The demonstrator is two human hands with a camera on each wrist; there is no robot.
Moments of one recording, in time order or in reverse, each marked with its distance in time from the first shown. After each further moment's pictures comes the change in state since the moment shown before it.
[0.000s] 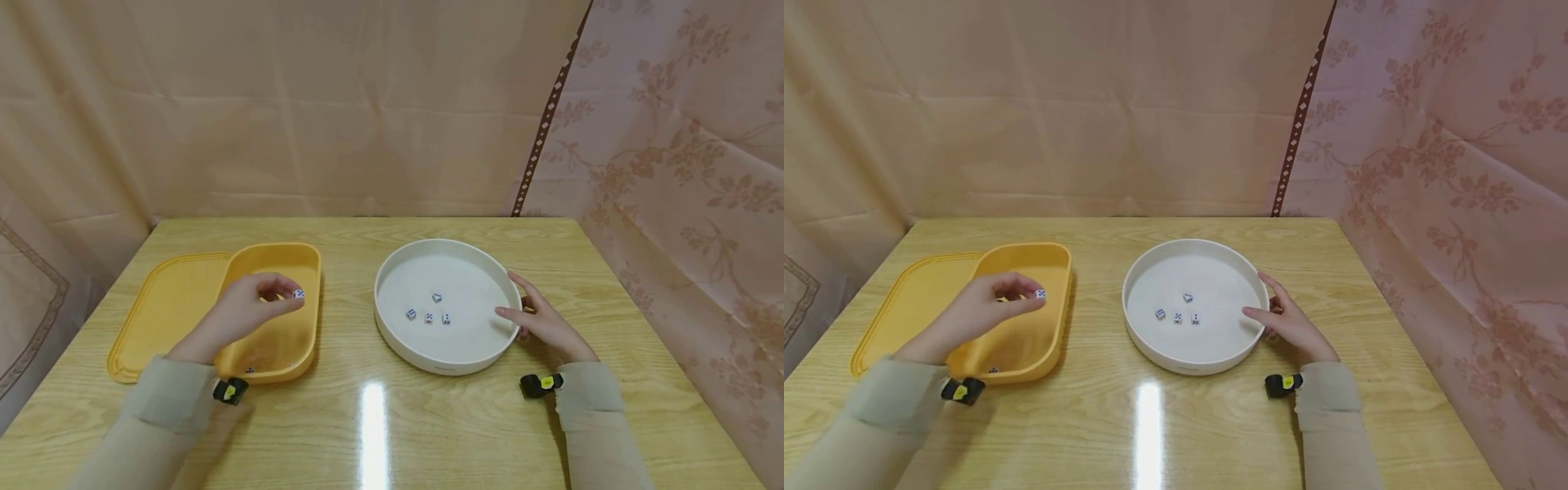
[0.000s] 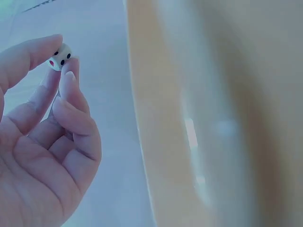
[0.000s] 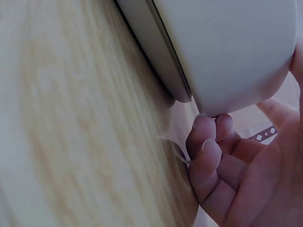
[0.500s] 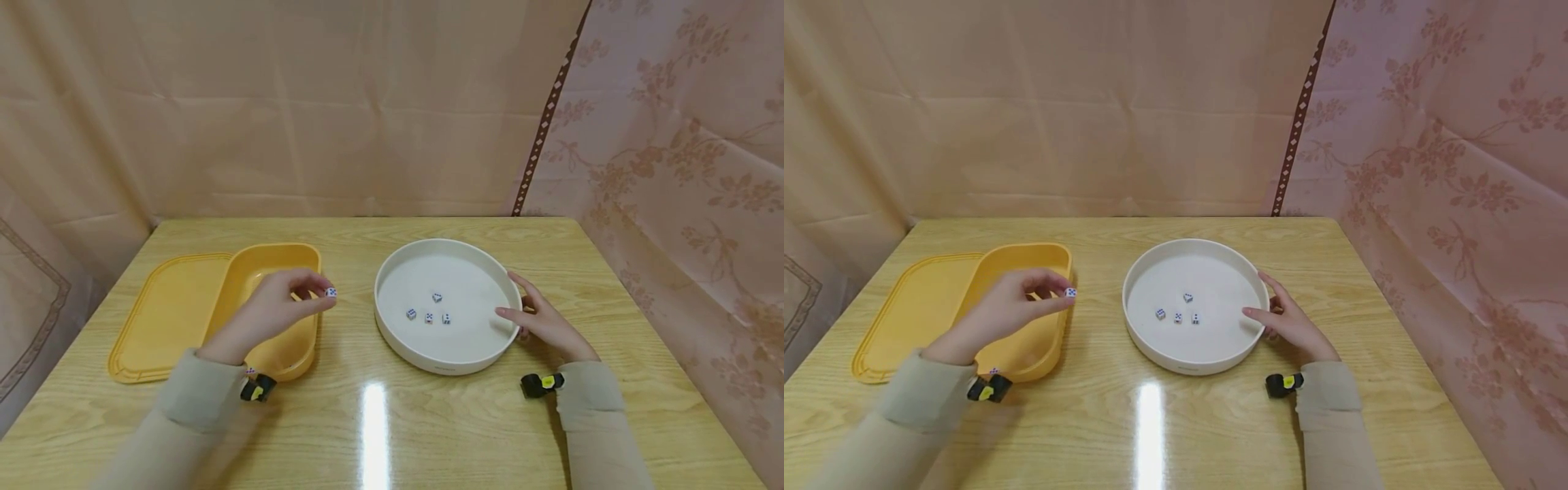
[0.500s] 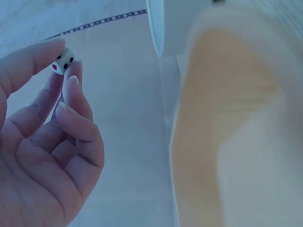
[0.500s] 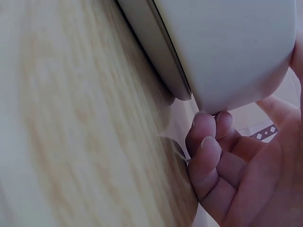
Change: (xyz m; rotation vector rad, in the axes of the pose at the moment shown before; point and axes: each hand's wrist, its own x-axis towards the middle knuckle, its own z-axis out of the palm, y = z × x) left_hand 0.005 0.044 0.018 -0.046 -0.057 0.036; right_hand -0.001 0.000 0.000 -0.018 0.001 -0.013
